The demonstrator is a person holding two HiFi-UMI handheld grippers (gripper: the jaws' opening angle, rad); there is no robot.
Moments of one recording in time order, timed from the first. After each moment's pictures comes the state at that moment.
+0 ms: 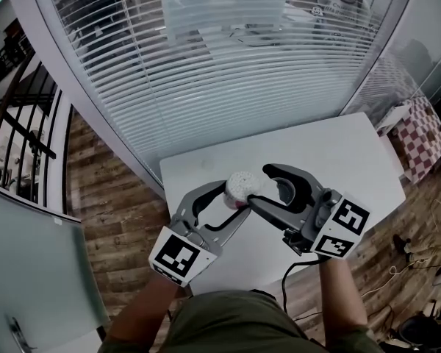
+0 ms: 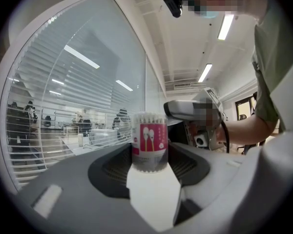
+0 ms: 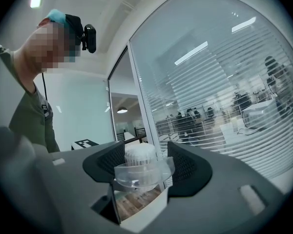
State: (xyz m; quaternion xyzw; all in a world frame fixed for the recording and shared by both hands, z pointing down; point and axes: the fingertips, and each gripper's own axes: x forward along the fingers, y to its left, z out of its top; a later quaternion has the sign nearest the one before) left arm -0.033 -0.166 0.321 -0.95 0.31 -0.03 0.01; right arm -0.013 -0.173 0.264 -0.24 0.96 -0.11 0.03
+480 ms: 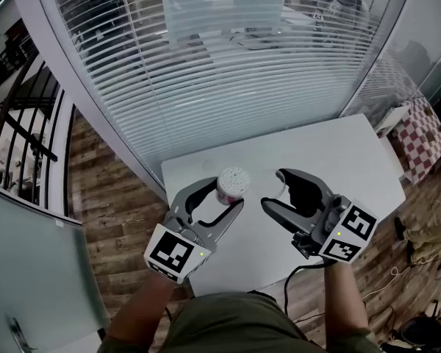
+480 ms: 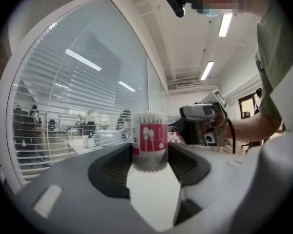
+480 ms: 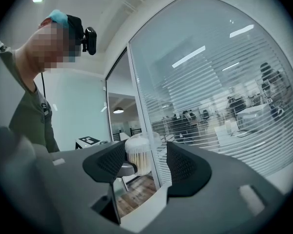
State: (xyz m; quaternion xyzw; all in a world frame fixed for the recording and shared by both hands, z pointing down) left arm -0.049 -0.171 0.320 -0.94 0.34 -0.04 0.02; right arm 0.011 -0.162 0.265 -0.26 0.96 -0.10 0.03
